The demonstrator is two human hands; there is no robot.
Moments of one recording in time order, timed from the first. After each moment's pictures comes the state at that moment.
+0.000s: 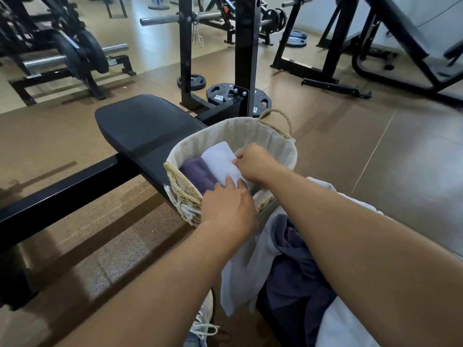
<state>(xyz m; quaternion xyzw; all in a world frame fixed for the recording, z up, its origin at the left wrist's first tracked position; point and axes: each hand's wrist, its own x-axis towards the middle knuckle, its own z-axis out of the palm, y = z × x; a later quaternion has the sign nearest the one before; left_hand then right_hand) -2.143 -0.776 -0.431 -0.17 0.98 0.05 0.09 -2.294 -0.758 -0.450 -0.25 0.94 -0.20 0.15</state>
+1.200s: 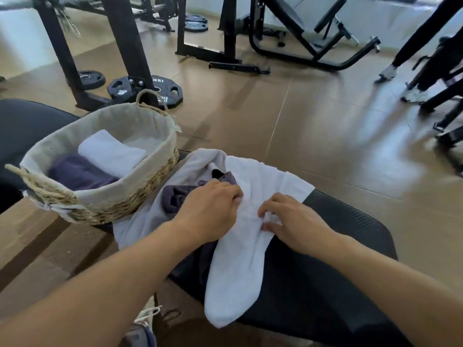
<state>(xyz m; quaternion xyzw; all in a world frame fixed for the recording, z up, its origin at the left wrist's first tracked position) -2.153 -0.630 -0.450 0.11 0.98 0.18 0.00 -2.176 -0.412 -0.470 -0.25 0.96 -0.13 0.09</state>
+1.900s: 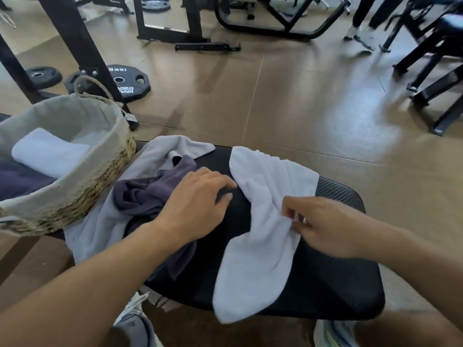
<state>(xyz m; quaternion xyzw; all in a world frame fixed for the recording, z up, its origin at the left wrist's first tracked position) -2.156 -0.586 -0.467 0.21 0.95 0.24 -0.08 -2.129 -0.323 -0.428 -0.18 0.96 -0.11 0.20</state>
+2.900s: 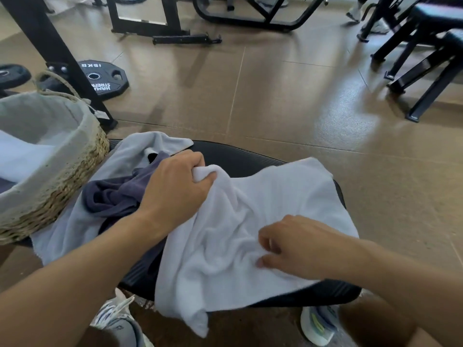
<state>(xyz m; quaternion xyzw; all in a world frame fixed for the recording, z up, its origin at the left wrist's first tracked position) -2.160 -0.565 -0.450 0.08 0.93 0.34 -0.12 -2.098 -0.338 -0.438 -0.20 0.93 -0.06 0.30</state>
